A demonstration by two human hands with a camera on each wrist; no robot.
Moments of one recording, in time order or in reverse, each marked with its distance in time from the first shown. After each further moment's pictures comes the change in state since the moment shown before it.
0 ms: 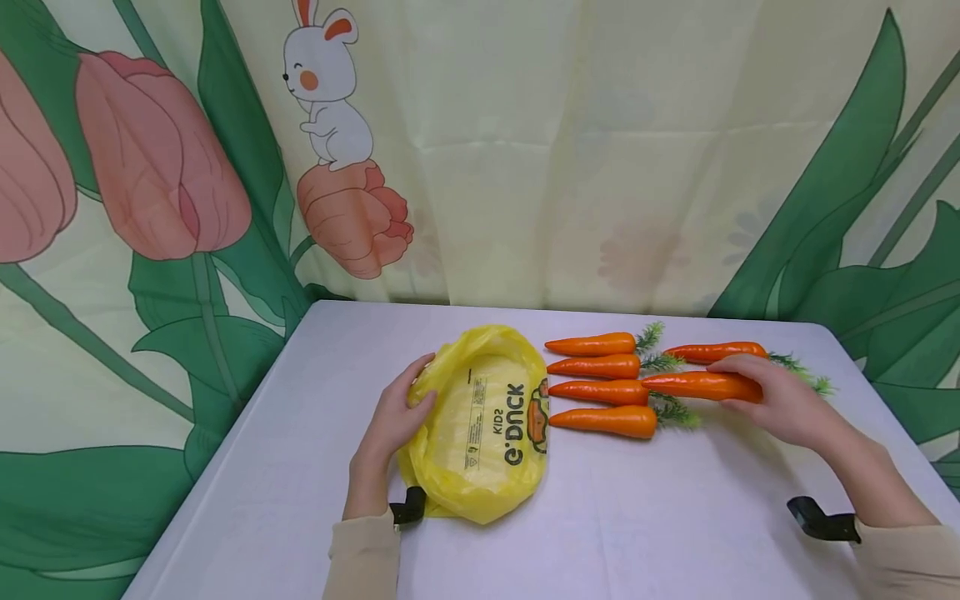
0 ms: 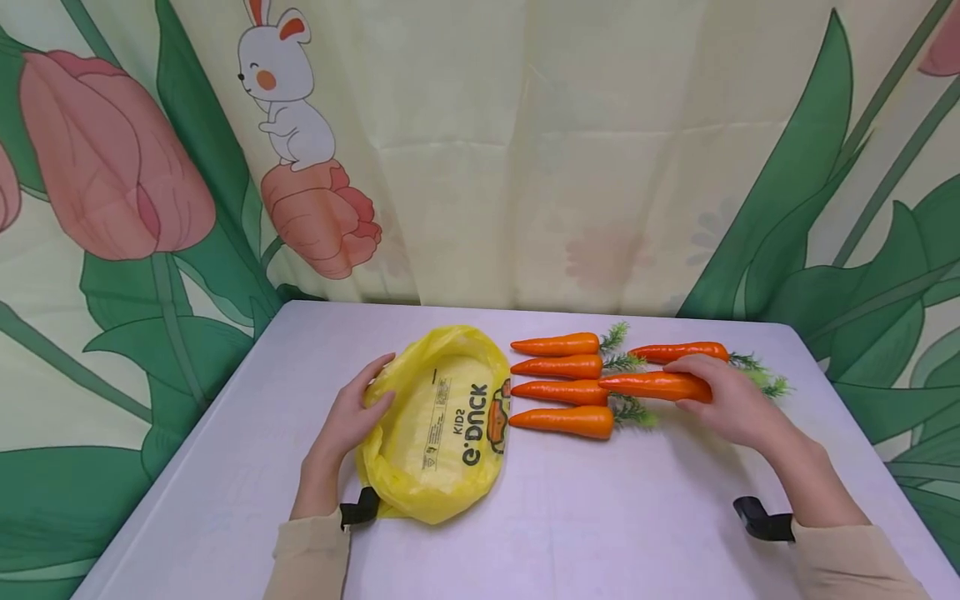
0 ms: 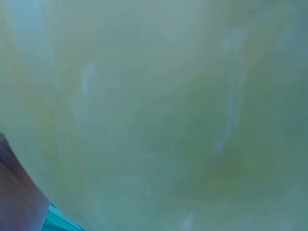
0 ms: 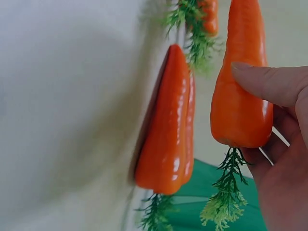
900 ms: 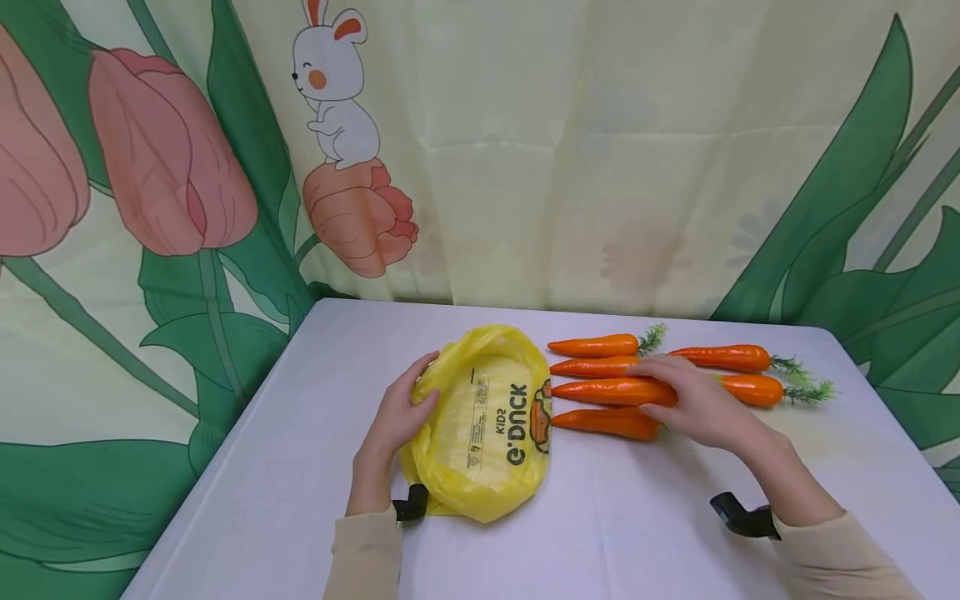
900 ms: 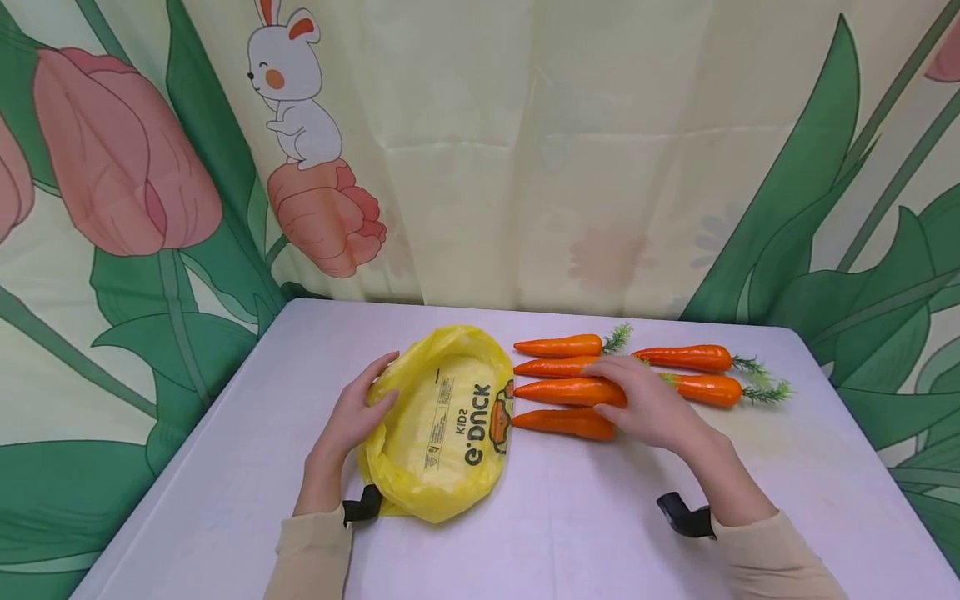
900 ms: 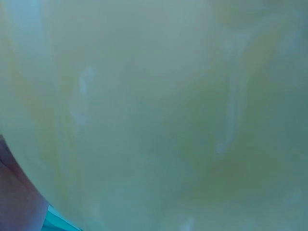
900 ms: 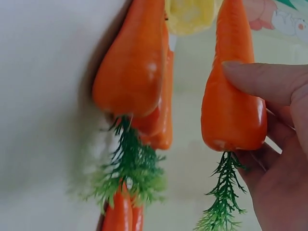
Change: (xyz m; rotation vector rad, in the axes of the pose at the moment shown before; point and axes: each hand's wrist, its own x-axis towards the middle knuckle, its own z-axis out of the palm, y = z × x) left_hand 0.000 0.001 0.000 -0.017 0.000 -0.004; right_hand 0.034 -0.089 0.028 0.100 -0.098 -0.083
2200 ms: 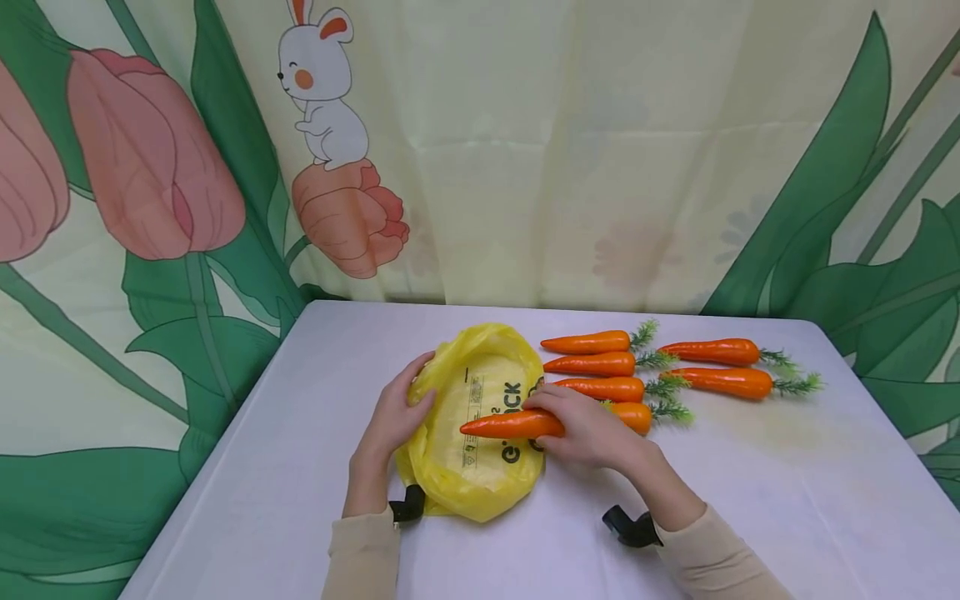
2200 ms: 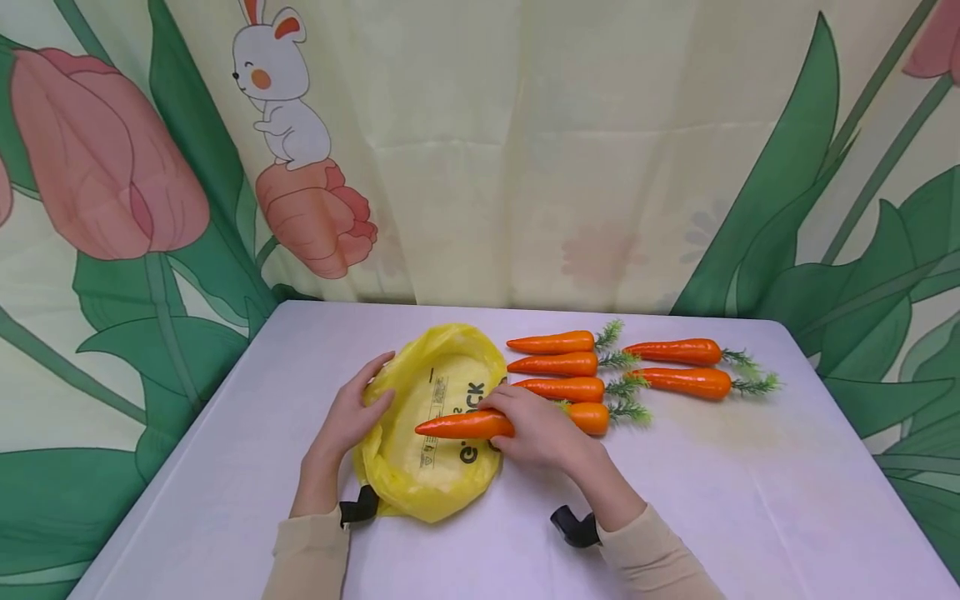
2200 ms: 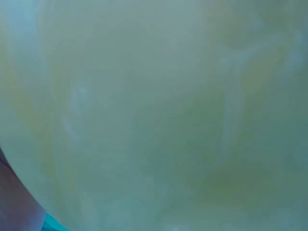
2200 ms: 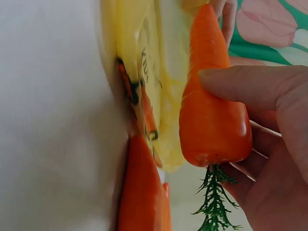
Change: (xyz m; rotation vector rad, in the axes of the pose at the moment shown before) left_hand 0.002 -0.001 0.004 0.007 -0.005 0.037; right_hand 0.039 -0.076 0.083 0.048 -0.119 -0.094
